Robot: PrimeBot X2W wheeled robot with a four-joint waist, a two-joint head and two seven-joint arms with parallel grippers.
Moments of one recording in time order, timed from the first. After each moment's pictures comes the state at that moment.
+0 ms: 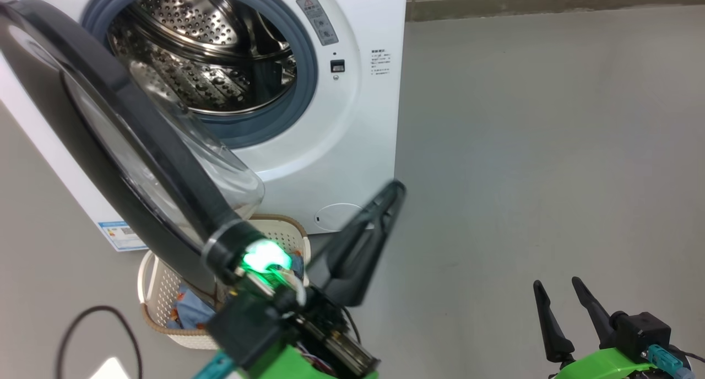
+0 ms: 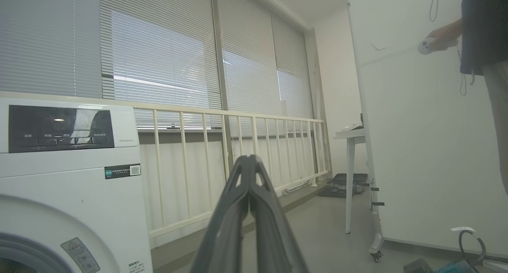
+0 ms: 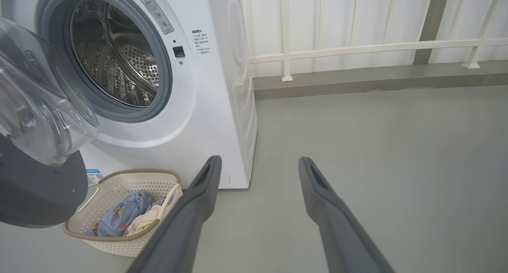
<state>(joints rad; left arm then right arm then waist) -0.29 0.04 -0.54 -0.29 -0.26 -0.13 -0.26 -0.02 -0.09 -0.04 0.28 0.20 0.12 -0.25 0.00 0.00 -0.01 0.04</state>
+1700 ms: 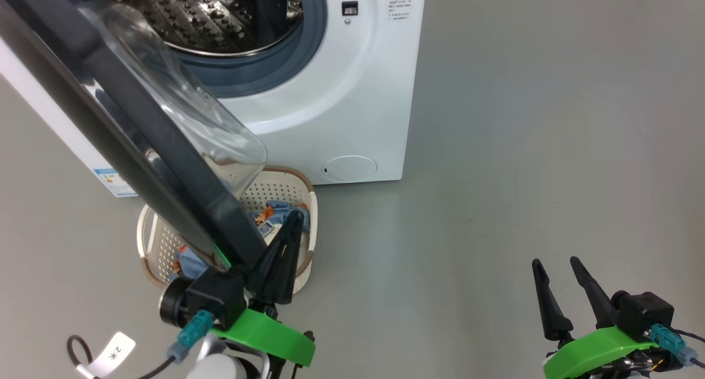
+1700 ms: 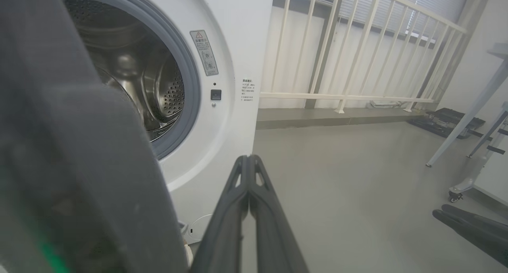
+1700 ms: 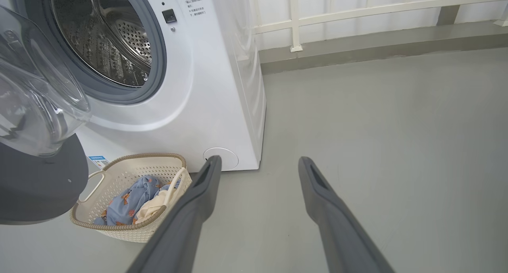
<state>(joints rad) -0.24 0.05 -0.41 0.11 -0.31 -0.07 -0.26 -0.09 -0.10 -0.03 0.30 0.26 0.12 -0.25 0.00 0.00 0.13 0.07</state>
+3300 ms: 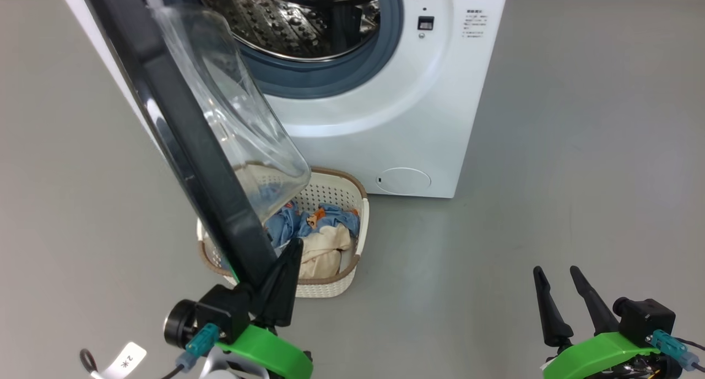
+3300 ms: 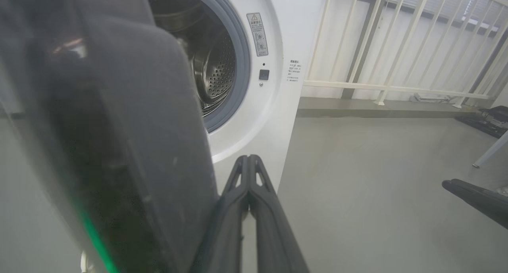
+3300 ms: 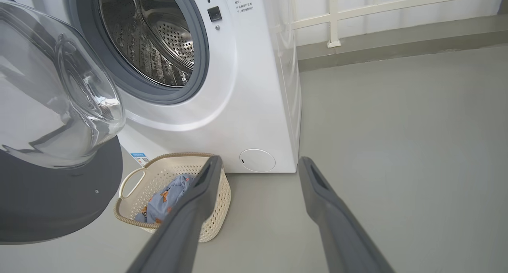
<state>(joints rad) -0.20 0.02 -0.39 0.21 -0.29 0.00 -0.26 -0.08 -0.09 -0.03 0.34 0.31 0.12 -0.25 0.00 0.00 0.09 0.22</state>
